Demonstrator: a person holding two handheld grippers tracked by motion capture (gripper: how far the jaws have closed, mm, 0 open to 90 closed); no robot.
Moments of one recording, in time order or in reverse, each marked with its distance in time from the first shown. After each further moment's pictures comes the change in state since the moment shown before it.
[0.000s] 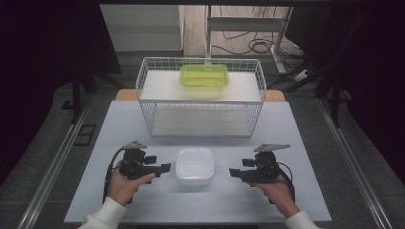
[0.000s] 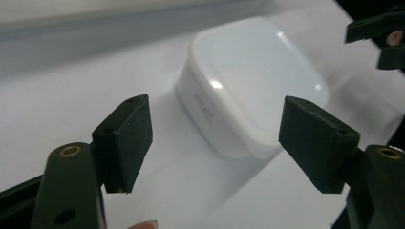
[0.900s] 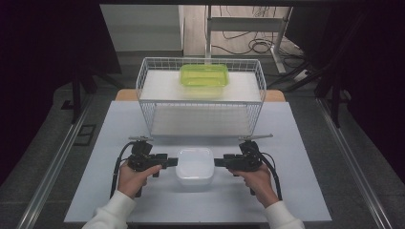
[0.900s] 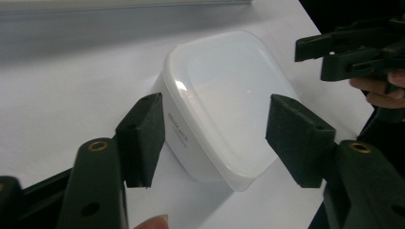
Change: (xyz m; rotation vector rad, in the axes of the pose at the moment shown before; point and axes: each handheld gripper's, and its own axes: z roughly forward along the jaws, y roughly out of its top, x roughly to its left) left arm 0.011 0.013 0.025 0.034 -0.121 -0.111; right arm 0.010 0.030 0.044 0.022 0.097 0.145
